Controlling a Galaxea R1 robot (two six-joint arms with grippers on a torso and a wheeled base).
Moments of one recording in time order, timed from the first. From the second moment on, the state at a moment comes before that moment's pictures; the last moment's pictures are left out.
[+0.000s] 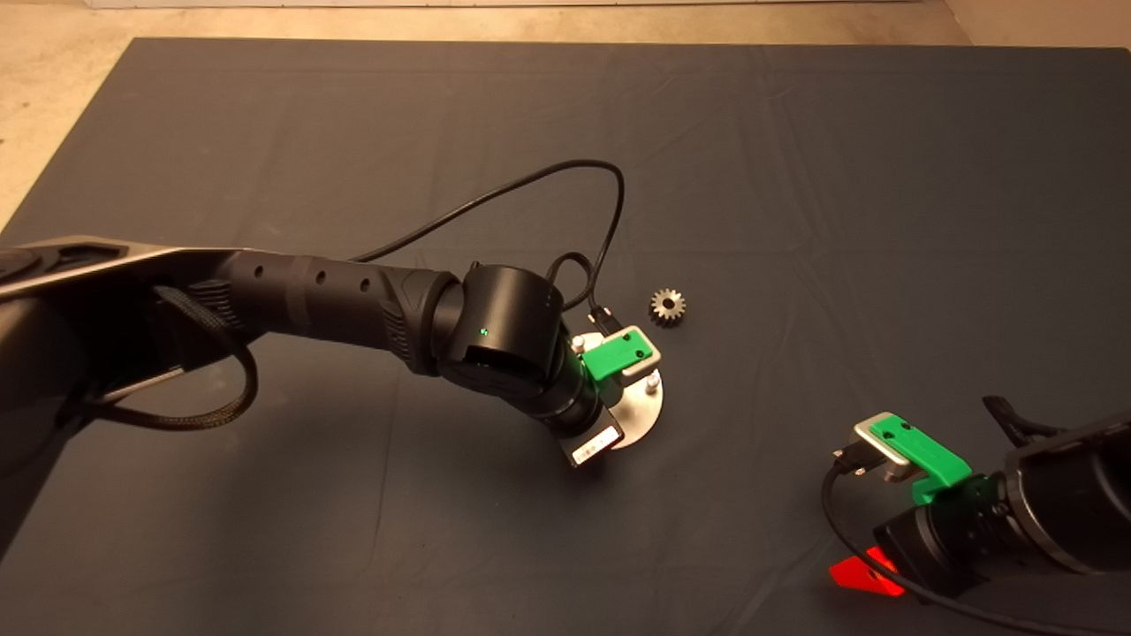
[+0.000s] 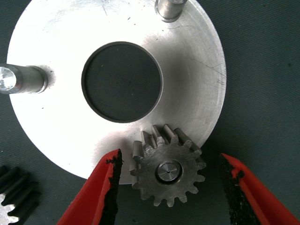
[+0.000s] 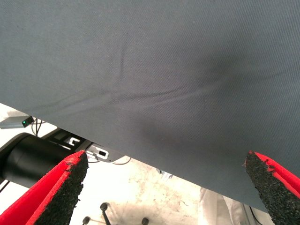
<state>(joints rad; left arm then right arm) -0.22 2.75 -0.91 0.61 1.40 -0.79 0.16 2.13 -0.36 -0.42 -1.53 1.42</state>
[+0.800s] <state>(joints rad) -0.49 2.66 -0.91 0.39 1.39 -0.78 0.16 2.13 -0.36 -0.42 -1.53 1.42</state>
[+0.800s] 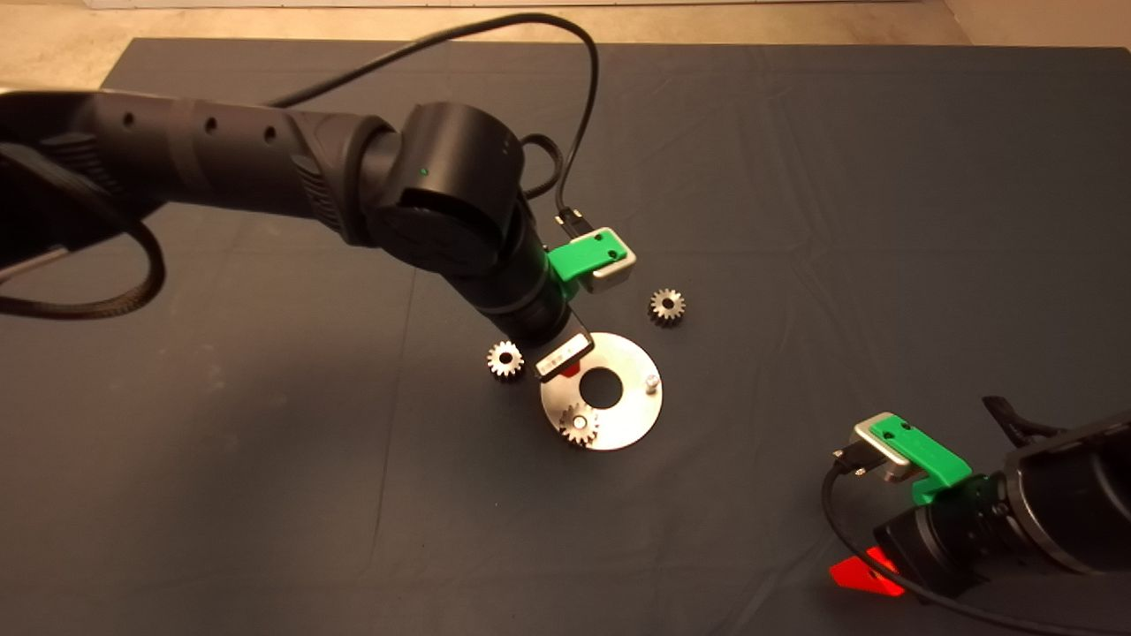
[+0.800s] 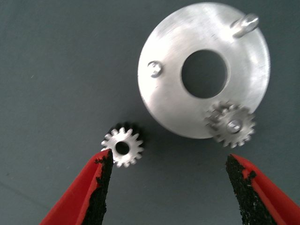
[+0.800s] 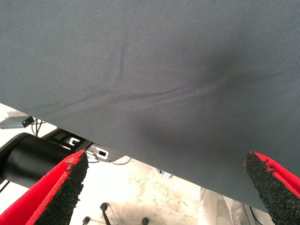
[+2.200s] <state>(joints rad) -0.35 2.59 -1.02 0.44 1.37 -0.64 0.16 2.15 -0.36 -0.42 -1.53 1.42</state>
